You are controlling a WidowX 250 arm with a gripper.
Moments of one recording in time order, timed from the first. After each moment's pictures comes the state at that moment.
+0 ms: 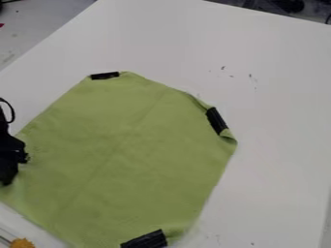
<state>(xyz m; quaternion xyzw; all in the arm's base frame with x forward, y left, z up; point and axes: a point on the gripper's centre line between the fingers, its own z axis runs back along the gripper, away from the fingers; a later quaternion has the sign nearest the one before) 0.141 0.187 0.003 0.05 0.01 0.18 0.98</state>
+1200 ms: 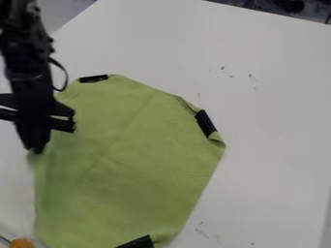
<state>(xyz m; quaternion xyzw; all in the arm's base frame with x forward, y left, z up) 0.198 0.120 0.046 0.07 0.03 0.16 0.98</state>
